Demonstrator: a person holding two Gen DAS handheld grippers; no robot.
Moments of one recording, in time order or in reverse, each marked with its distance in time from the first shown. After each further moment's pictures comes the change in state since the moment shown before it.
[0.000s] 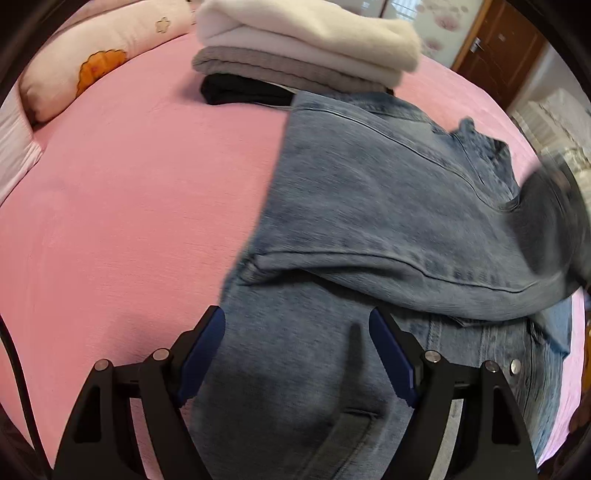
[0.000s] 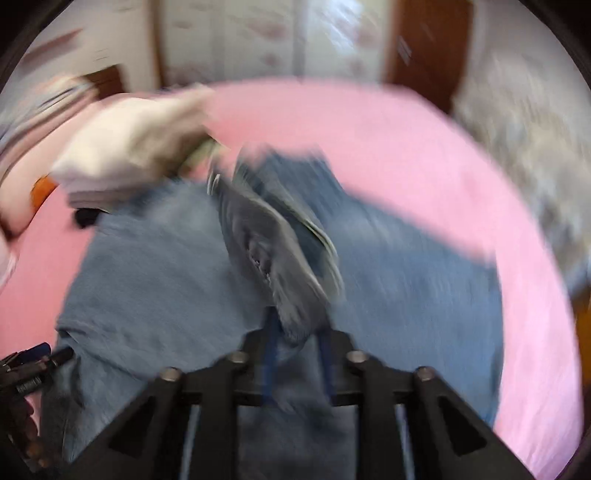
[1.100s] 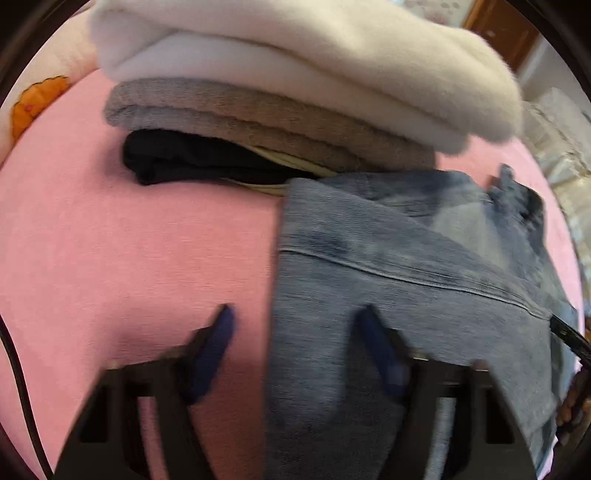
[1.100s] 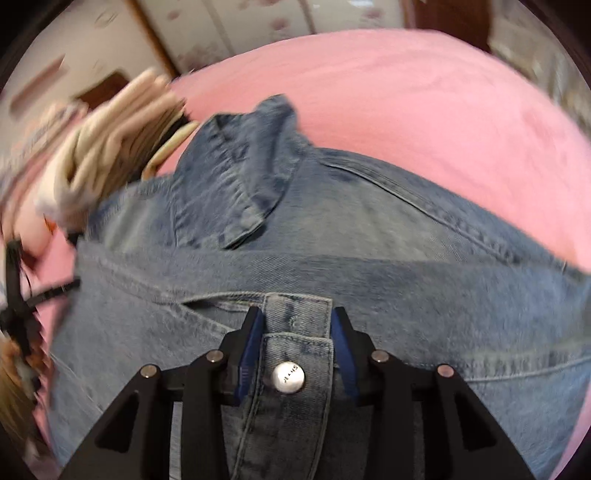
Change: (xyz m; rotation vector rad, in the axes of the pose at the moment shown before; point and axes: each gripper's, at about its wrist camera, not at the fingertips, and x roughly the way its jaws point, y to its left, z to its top) left arm 0.086 0.017 0.149 0.062 0.011 -0.130; right arm 0.124 -0.056 0.068 -0.047 0.092 0.250
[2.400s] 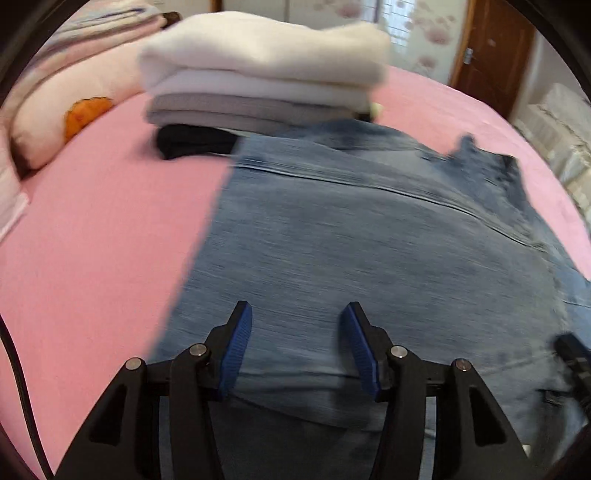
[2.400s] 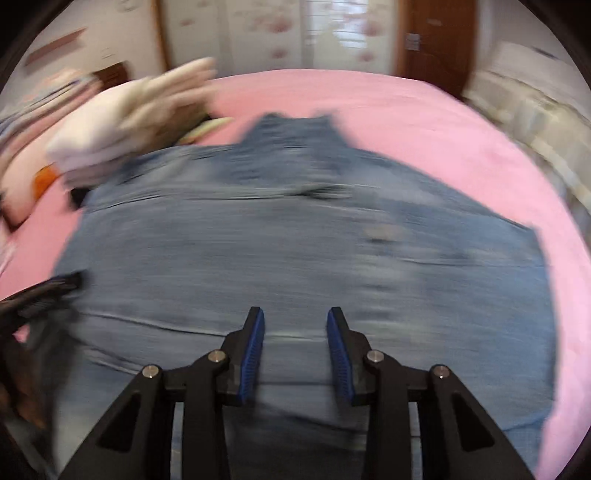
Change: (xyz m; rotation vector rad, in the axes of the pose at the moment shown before) left arm -0.038 -0.076 -0.101 -0.023 -0.174 0.240; right arm -0.050 0.066 -0.086 0.020 -0.149 -0.202
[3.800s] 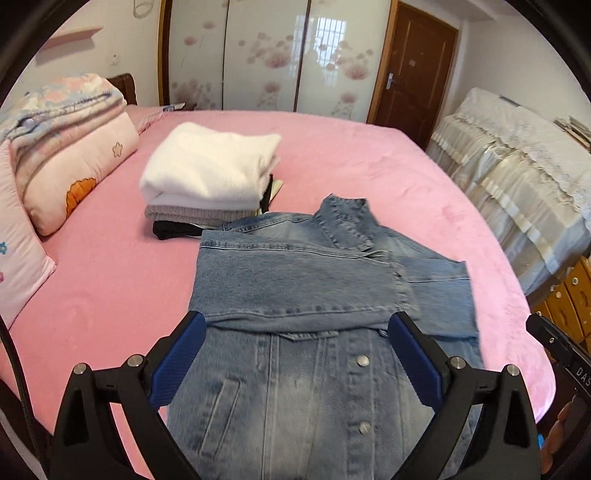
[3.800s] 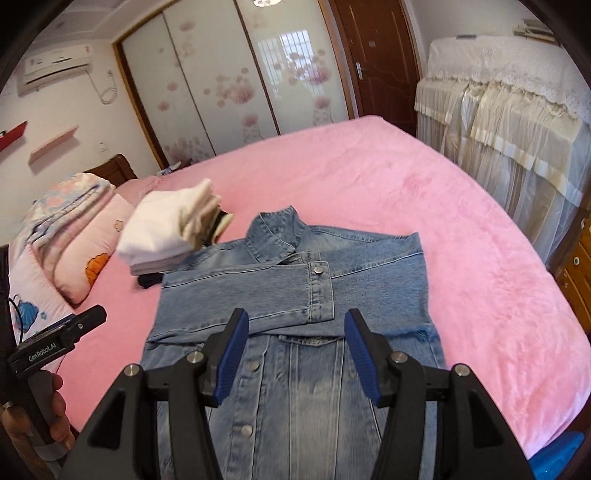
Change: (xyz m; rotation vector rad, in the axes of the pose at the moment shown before) left arm -0.286 -0.042 -0.020 0.152 -0.150 -0.236; right arm -0.270 -0.030 -0.038 0.185 -0.199 0.075
